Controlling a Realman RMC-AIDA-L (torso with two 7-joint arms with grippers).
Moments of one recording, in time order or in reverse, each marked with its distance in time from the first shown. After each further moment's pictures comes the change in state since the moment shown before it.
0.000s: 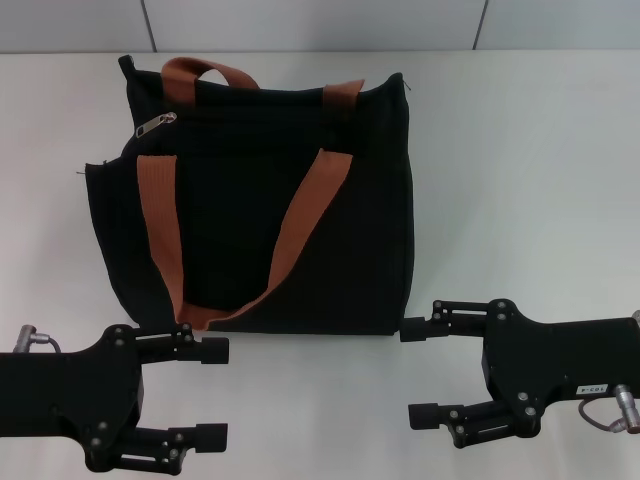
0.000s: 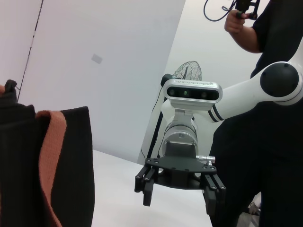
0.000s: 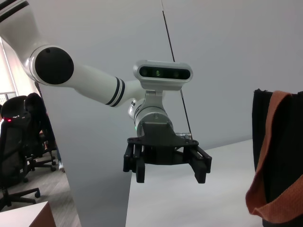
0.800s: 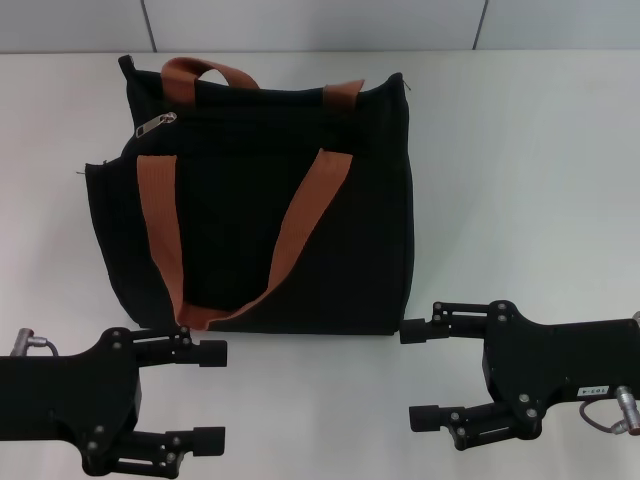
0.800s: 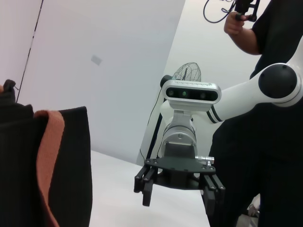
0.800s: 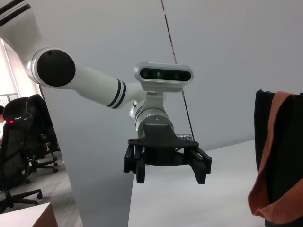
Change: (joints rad) left arm 0.006 0.000 -0.002 0.000 0.000 0.007 0.000; right arm -0.001 0.000 -0.001 0.000 0.000 -0.005 0.003
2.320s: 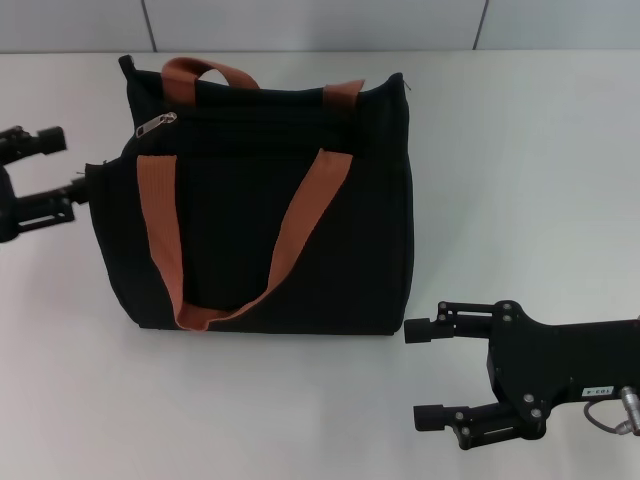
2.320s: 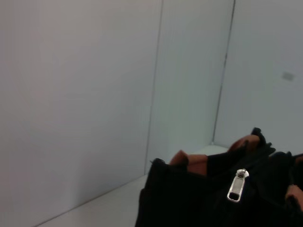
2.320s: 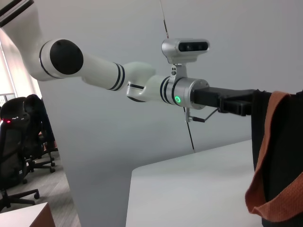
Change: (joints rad) left arm -0.044 0.083 -0.289 0.078 -0.039 -0.309 -0.068; right arm -0.006 -0.003 0.009 -0.003 -0.005 -0.003 -0.004
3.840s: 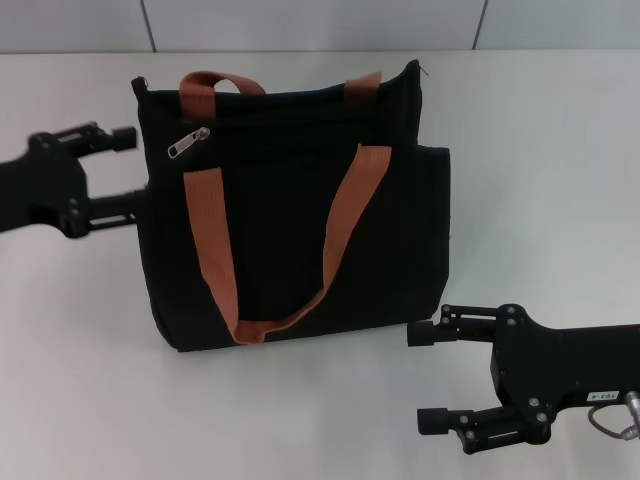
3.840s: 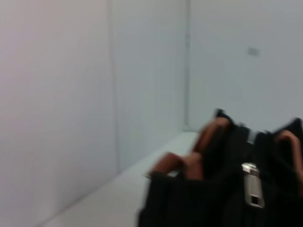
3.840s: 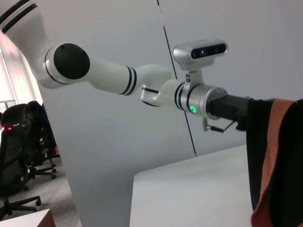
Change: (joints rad) left arm -0.073 -0.070 -0.001 0.021 0.082 -0.044 0.079; right arm -0.010 0.000 0.003 0.002 0.006 -0.014 0.008
